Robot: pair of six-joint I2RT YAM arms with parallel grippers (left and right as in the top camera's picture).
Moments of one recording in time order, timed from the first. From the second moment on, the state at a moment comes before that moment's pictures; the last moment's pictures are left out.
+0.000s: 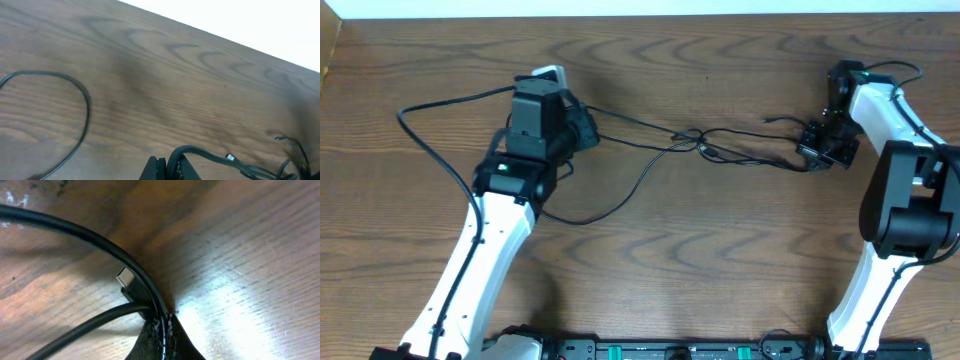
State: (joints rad) left arm -0.19 1.34 1.08 -0.44 0.06 -0.51; right arm -0.12 2.17 1.58 -1.08 -0.06 0.42
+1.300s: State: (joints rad) left arm -0.08 1.31 1.08 -0.53 0.19 -0.59; right arm 0.23 1.73 1.33 -0.88 -0.24 0.14
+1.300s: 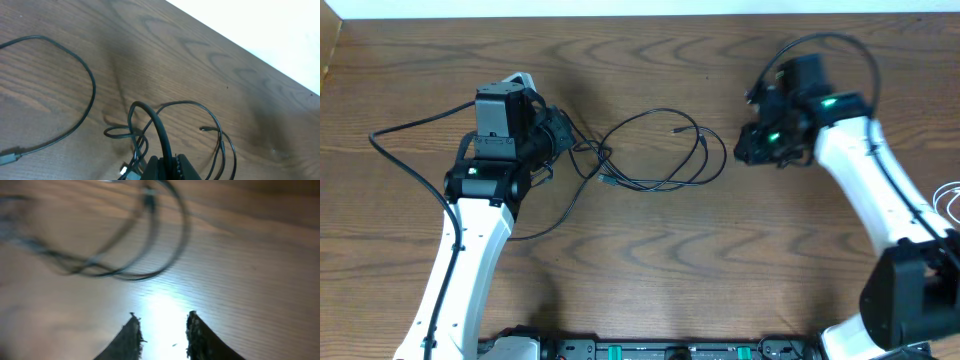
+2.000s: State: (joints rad) left arm -0.08 1.31 1.08 -0.53 0.20 -0.59; right arm 0.40 2.01 1.30 -0.70 0.00 0.60
